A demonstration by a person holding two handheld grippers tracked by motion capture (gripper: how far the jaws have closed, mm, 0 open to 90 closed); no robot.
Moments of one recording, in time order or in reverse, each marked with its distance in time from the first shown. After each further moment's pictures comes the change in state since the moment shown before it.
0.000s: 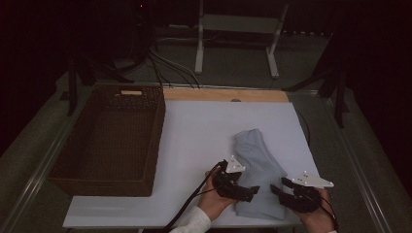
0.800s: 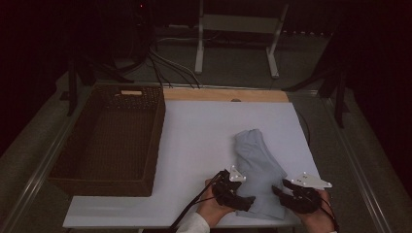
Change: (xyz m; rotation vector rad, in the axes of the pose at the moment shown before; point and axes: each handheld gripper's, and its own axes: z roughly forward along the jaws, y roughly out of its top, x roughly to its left) left arm -0.003 -0.027 0.015 0.146 0.027 0.008; right arm -0.002 -0.006 0.004 0.034 -0.031 -0.005
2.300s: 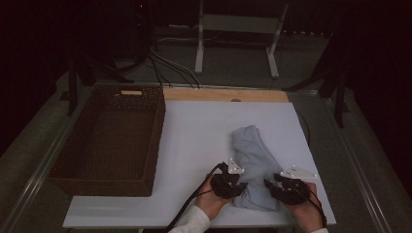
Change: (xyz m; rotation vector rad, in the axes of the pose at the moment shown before) left arm 0.014 0.016 -0.011 -0.005 0.047 0.005; right arm 0.008 0.017 0.028 0.012 -0.014 0.009
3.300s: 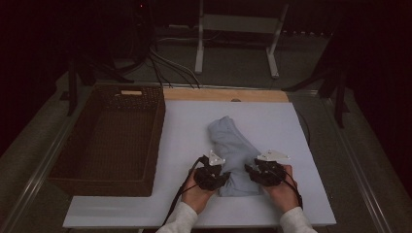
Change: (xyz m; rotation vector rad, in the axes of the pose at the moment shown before) left arm 0.031 -0.012 -0.026 -0.053 0.105 -0.106; right arm 0.024 0.048 0.049 -0.018 0.024 -0.053
